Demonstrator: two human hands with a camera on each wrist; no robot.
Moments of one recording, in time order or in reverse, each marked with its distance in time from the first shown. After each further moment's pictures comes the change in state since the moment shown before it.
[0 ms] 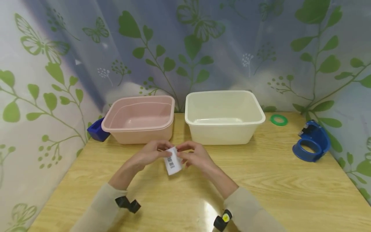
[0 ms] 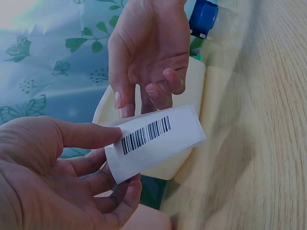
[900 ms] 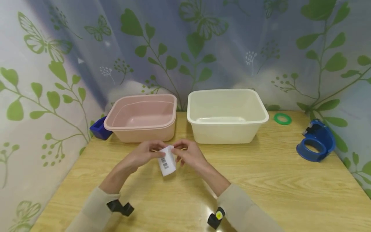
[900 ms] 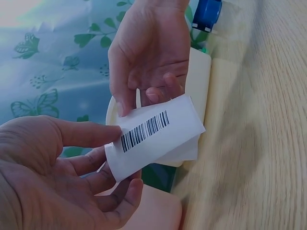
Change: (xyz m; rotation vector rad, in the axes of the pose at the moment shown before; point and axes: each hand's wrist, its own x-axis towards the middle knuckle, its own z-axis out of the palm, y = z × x) left_hand -0.020 -0.010 -0.019 0.019 0.034 -0.003; right_hand 0.013 -0.006 0.027 0.012 0.034 -0.007
